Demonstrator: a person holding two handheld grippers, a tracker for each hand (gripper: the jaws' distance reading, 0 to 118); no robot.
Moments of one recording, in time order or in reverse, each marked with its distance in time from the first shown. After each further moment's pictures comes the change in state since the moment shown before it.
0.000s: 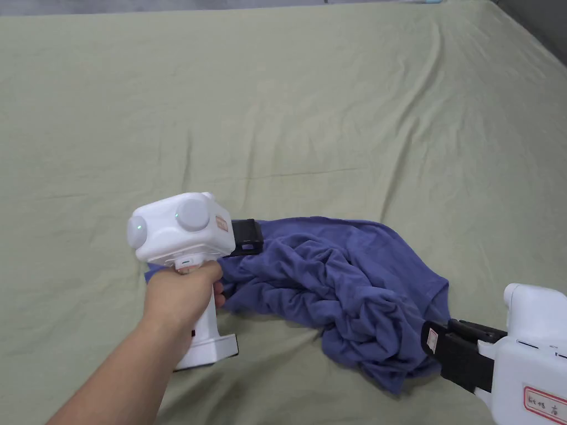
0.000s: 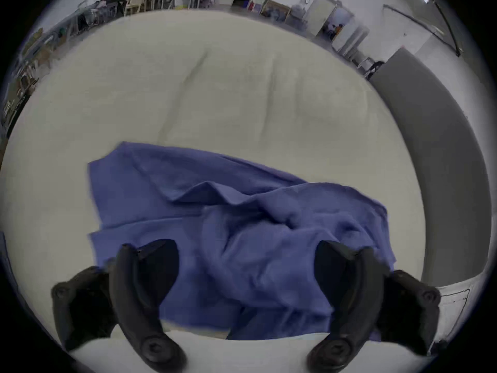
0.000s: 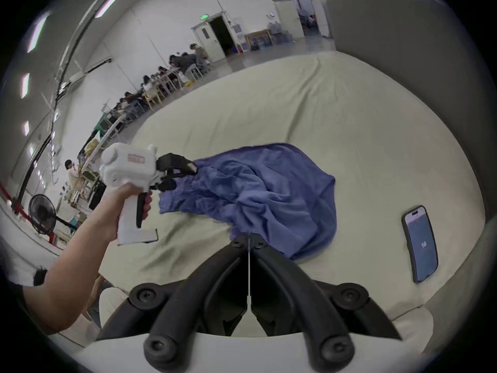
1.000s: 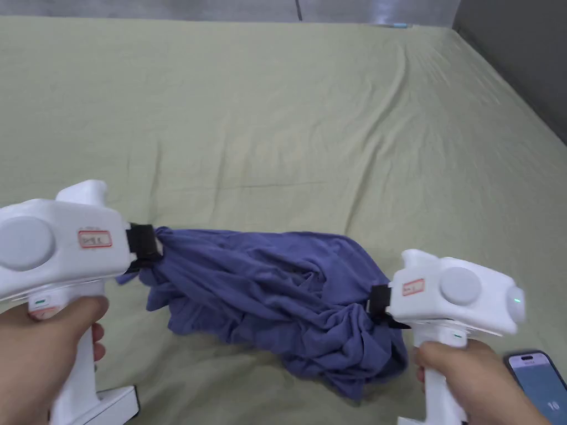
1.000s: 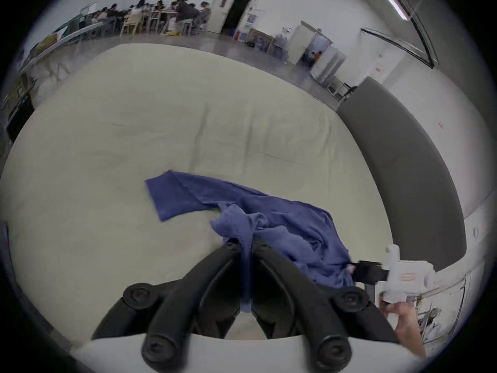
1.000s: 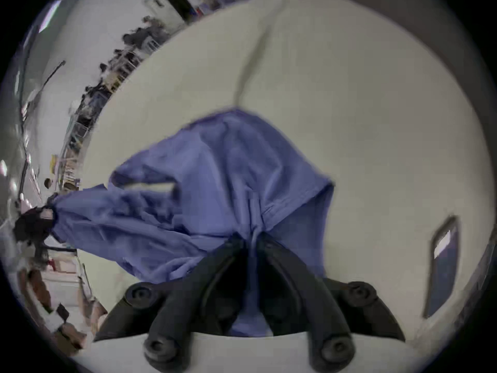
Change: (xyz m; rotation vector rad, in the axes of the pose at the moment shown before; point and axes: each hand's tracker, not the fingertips) left arm -0.045 -0.056 0.182 0.234 -0.143 0.042; right arm 0.054 0.065 -0.127 -0.176 -0.099 -0.088
